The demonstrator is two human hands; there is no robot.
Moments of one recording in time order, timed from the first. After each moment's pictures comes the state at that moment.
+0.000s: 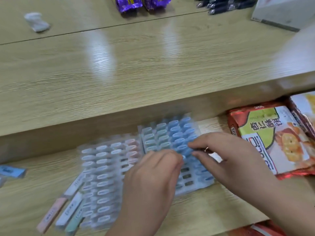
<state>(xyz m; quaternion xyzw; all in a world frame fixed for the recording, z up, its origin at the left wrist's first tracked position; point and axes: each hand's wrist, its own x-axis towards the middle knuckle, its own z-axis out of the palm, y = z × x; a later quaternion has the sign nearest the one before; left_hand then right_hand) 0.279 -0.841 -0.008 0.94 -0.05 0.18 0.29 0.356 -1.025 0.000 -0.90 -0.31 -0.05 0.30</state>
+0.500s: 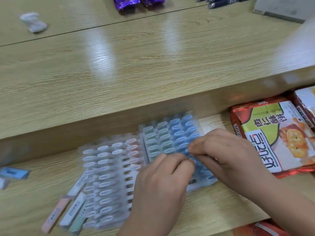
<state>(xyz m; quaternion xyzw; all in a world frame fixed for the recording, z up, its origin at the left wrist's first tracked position) 0.278 -0.852 -0.017 0.95 -0.11 0.19 0.22 0.362 -1.027 -0.019 -0.87 -0.39 -0.10 0.29</state>
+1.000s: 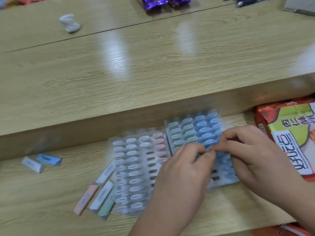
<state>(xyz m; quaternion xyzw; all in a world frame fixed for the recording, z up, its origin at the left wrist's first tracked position) 0.272 -0.837 -0.002 0.95 -0.10 0.11 0.26 0.347 -1.022 -0.012 -0.89 -0.36 -0.05 0.26</state>
